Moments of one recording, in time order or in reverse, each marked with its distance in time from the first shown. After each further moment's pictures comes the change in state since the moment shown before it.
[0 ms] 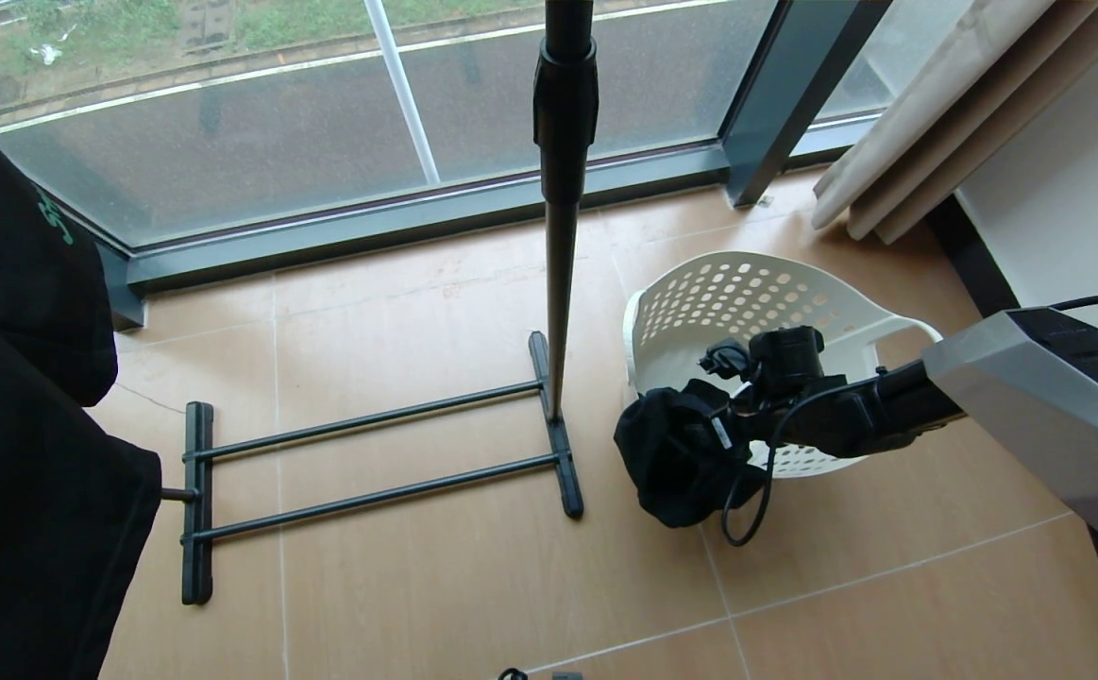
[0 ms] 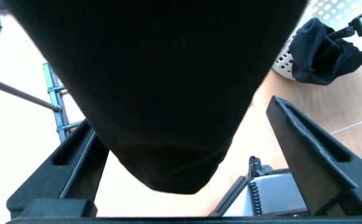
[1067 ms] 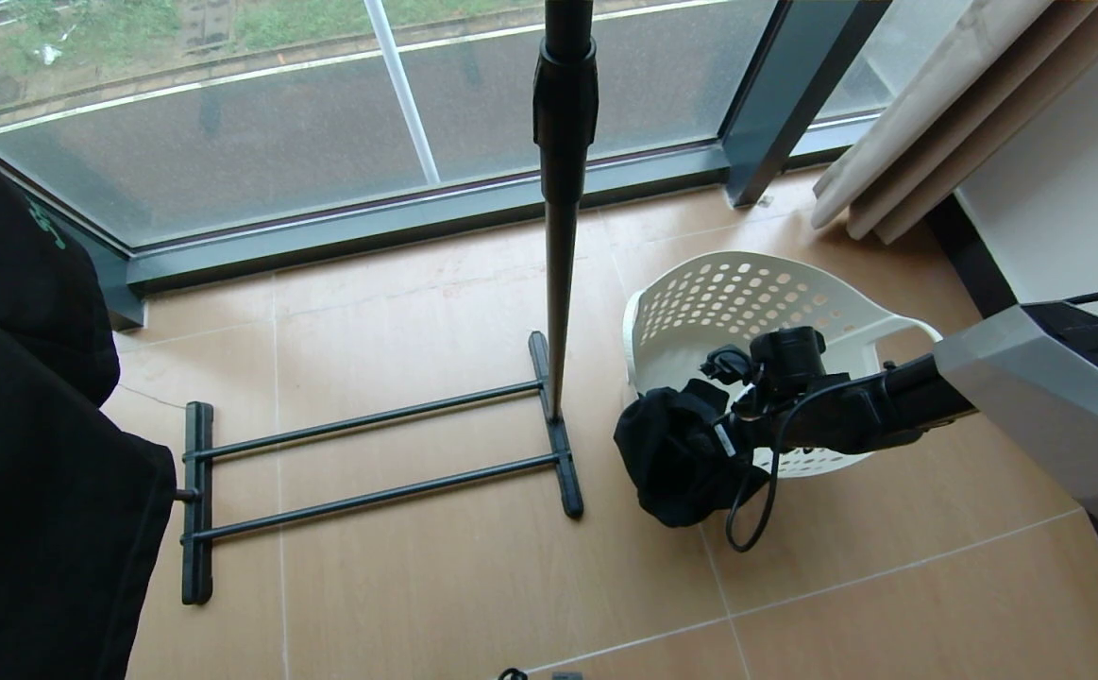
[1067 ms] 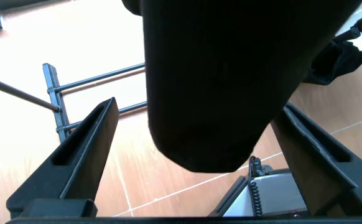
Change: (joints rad) left arm 0.000 0.000 0.000 0.000 -0.001 0.001; right arm 0.001 -0.022 0.005 0.087 0.030 0.007
